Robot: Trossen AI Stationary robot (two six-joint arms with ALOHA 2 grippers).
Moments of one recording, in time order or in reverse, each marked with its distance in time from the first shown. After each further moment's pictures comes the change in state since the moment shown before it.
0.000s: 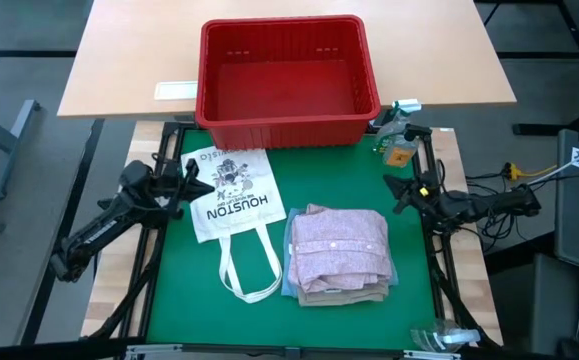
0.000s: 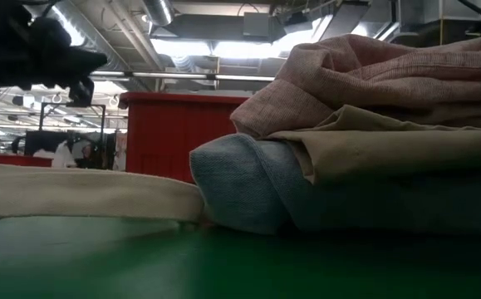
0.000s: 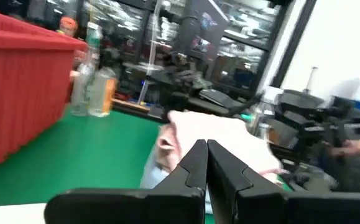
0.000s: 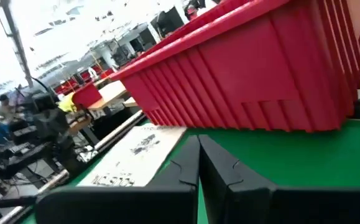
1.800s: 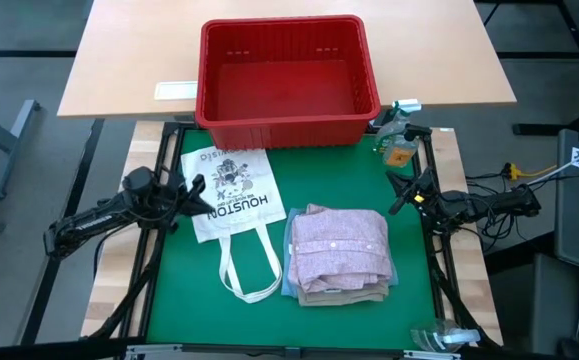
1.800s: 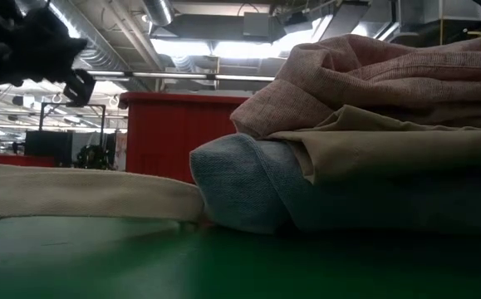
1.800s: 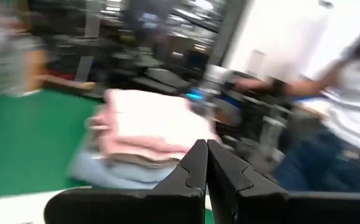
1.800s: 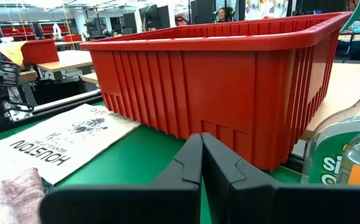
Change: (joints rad) left arm -0.328 0.004 0.000 -0.038 -0.078 -0.014; right arm 0.000 0.000 0.000 -0.010 0.086 -0.425
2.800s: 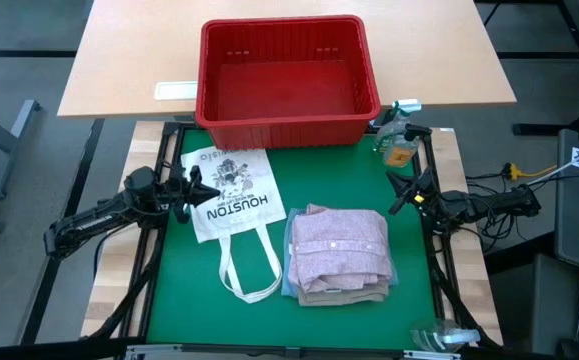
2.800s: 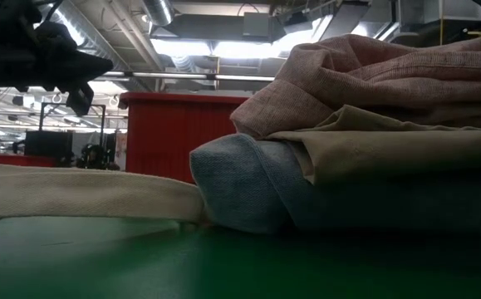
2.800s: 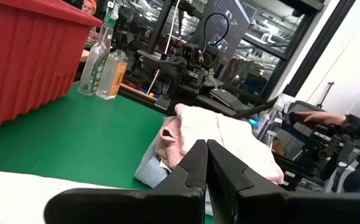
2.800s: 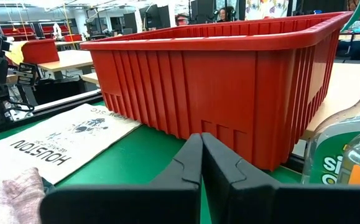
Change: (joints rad) left arm 0.001 -0.006 0.000 -0.055 -0.322 -0.041; right arm 0.000 0.000 0.000 0.000 0.000 0.000
